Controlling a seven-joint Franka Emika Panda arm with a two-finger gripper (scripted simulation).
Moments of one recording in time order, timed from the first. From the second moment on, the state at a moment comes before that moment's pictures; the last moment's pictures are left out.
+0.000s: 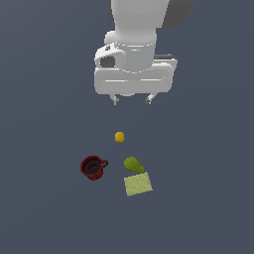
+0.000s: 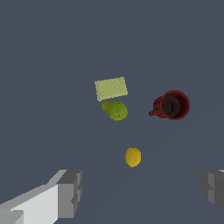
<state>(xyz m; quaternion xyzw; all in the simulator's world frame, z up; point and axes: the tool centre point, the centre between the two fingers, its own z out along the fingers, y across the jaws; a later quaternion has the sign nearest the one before) 0.001 0.017 0.349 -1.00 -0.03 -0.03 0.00</state>
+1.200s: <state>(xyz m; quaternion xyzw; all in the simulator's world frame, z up) 0.058 0.022 0.215 -0.98 -0.22 -0.01 -0.01</state>
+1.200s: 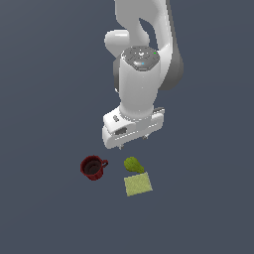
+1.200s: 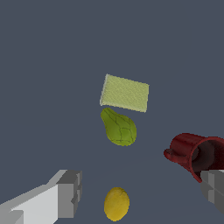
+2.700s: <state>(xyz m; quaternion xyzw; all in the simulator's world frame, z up) 0.075 0.030 0.070 -0.93 -0.37 0.00 0.00</state>
